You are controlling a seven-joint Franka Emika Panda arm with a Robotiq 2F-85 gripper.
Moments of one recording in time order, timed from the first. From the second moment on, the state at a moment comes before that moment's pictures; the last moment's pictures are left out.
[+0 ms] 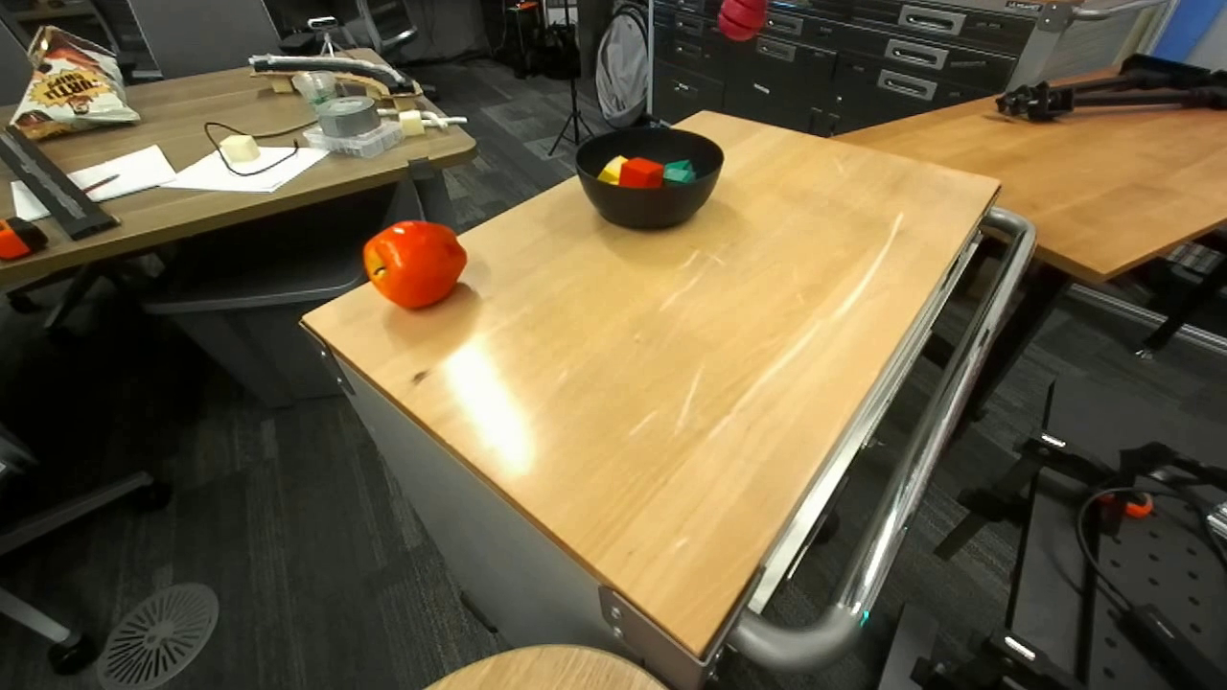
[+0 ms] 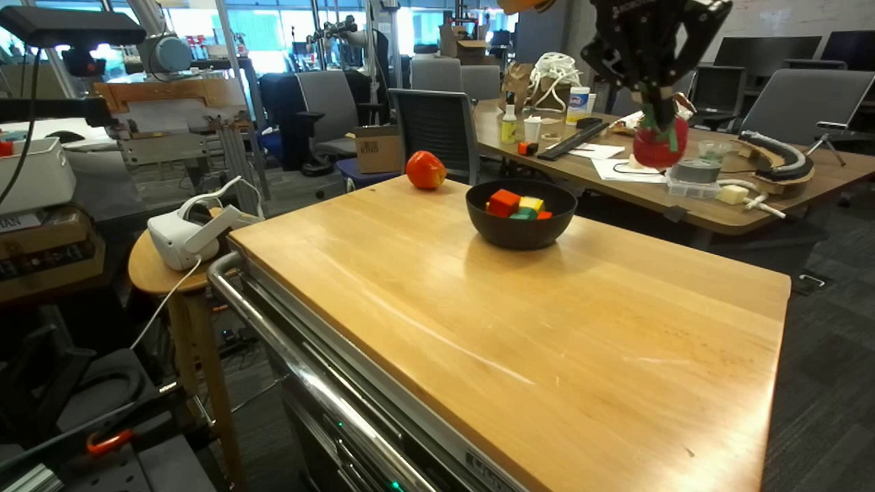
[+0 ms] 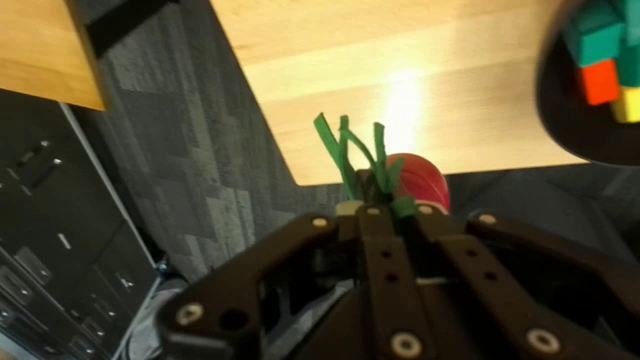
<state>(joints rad) -0.11 0.14 -0.21 -1.87 -0.31 2.36 0.14</state>
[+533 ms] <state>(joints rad) -0.15 0.20 -0.24 -1.87 -0.32 2.08 0.17</state>
